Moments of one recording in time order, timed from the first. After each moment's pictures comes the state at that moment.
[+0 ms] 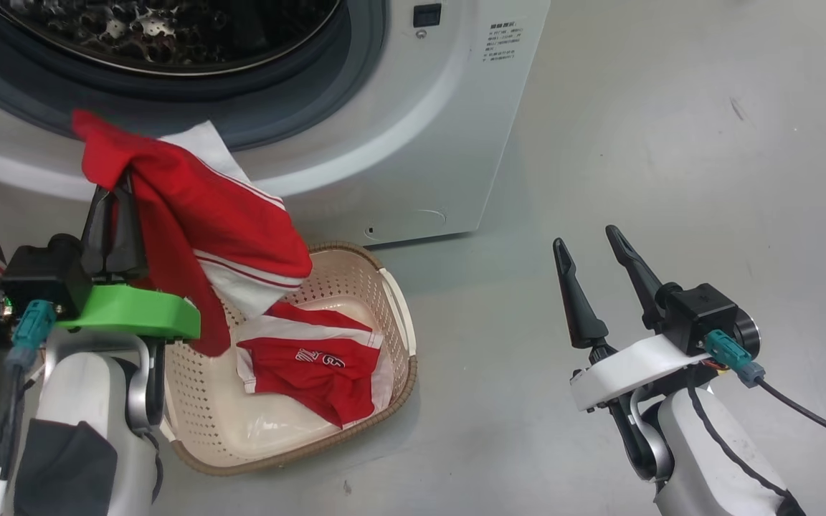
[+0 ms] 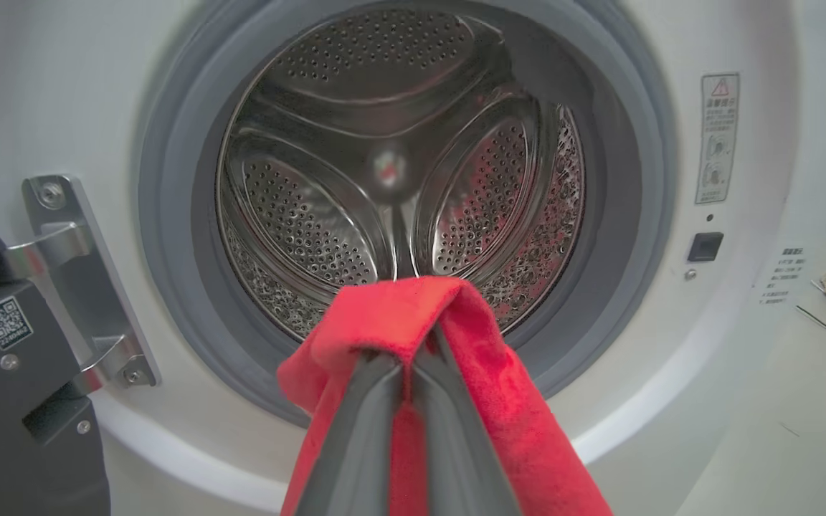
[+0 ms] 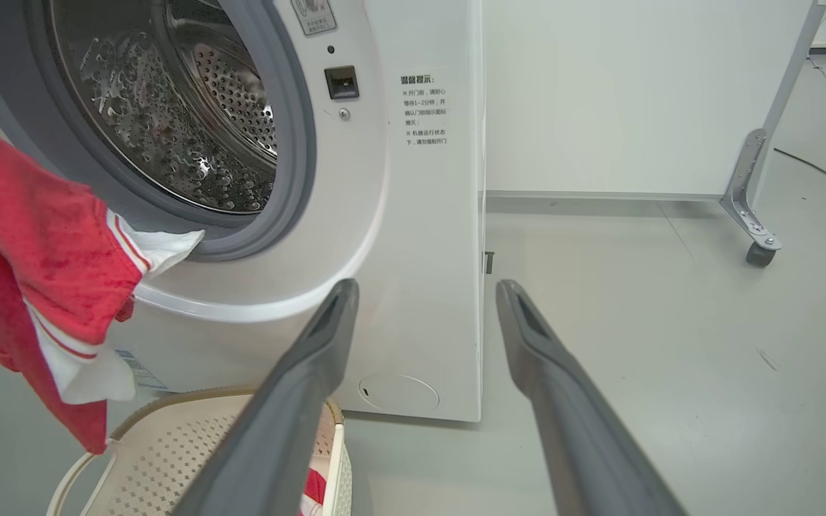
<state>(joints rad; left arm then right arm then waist) -0.41 0.05 -0.04 0.29 -0.22 0.03 -0.25 -0.25 -0.05 0.31 0.28 0.31 0.01 -0.26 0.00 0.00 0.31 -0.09</state>
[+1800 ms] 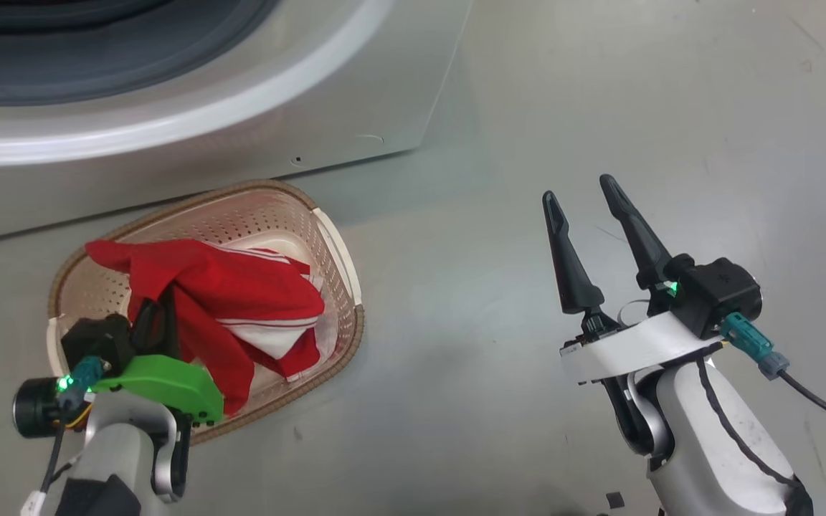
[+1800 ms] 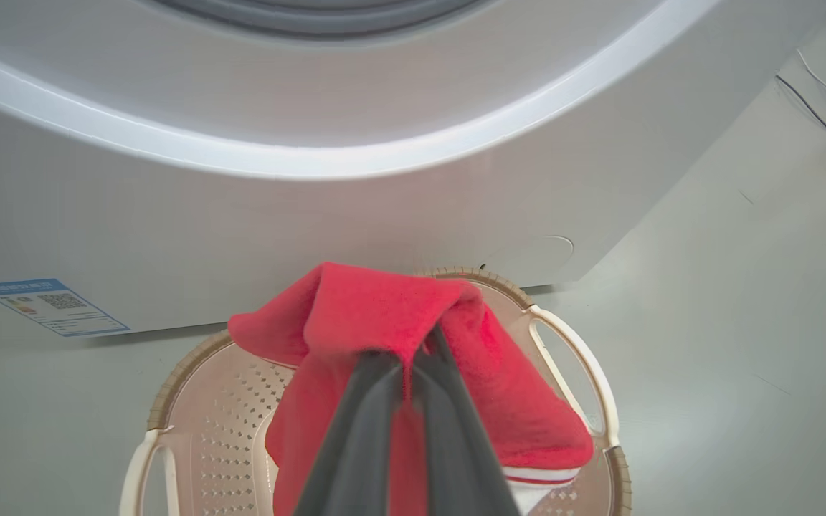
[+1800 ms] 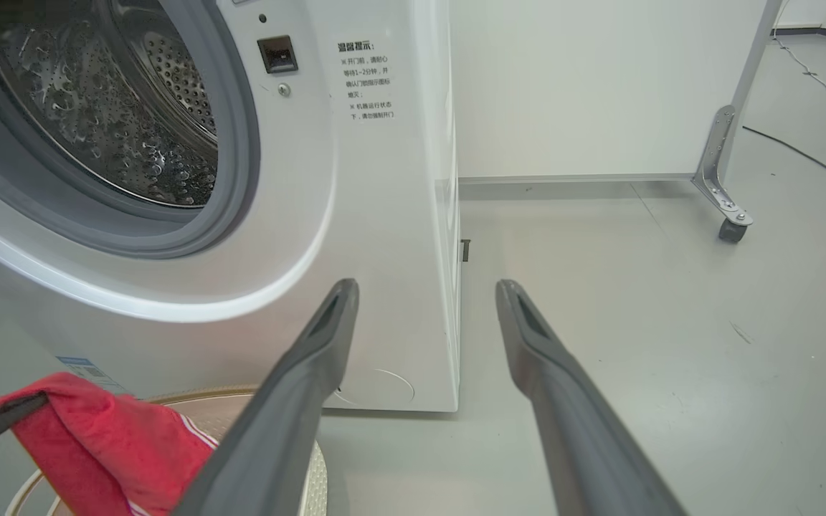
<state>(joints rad) -0.27 0.05 -0.10 0.43 -0.29 0.06 -0.19 -0.26 -0.05 0.34 0.12 0.32 0.01 -0.26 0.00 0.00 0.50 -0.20</state>
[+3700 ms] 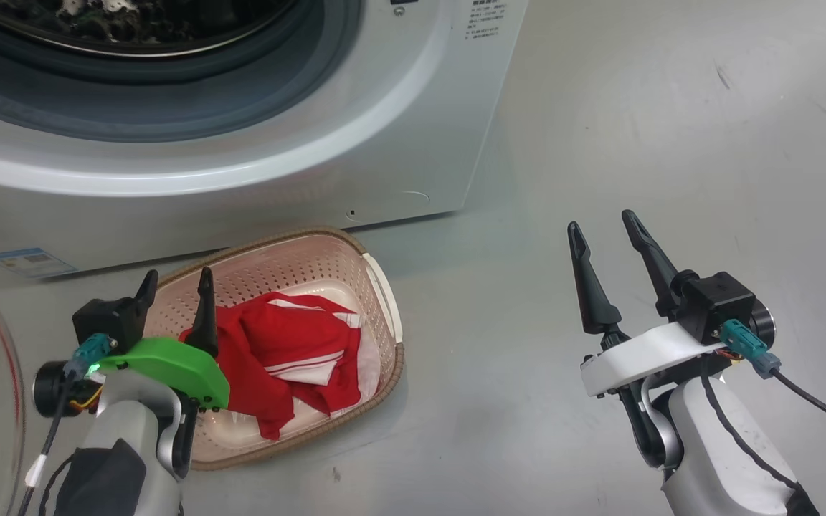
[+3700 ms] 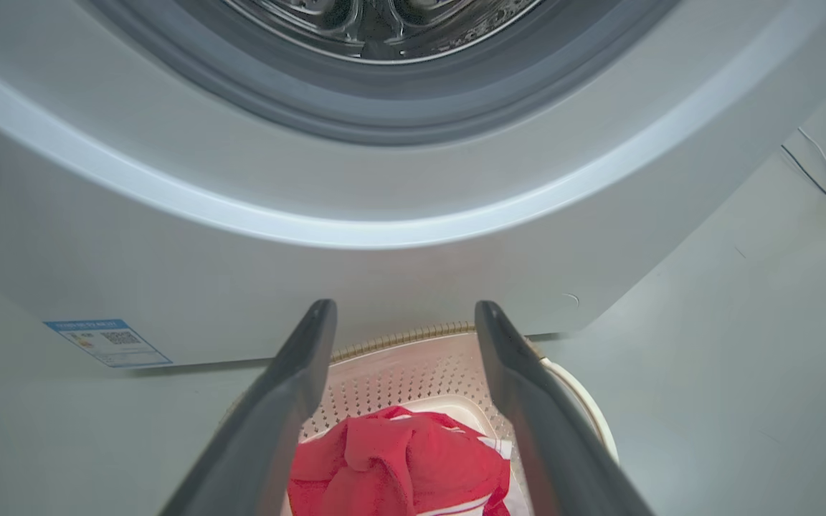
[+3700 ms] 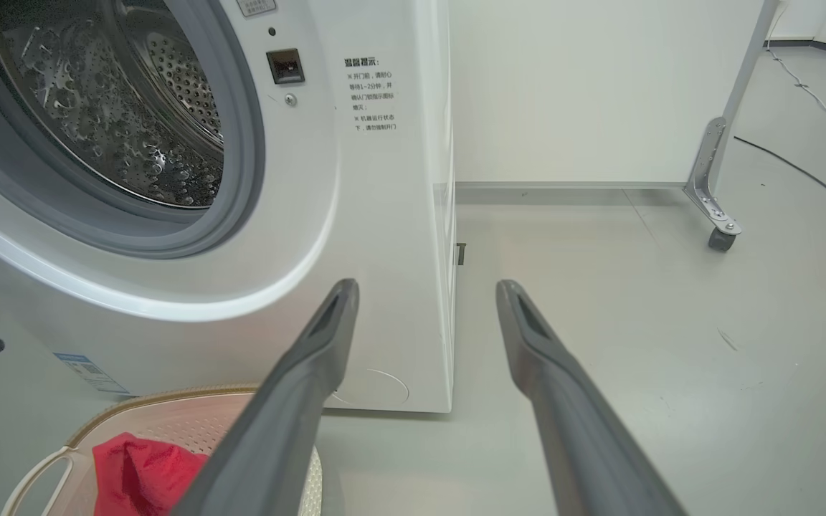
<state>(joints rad) -0.44 0.04 -0.11 0.75 -0.33 -0.05 -0.25 -0.27 -0.05 0.28 0.27 0.30 0.01 -0.26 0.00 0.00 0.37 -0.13</state>
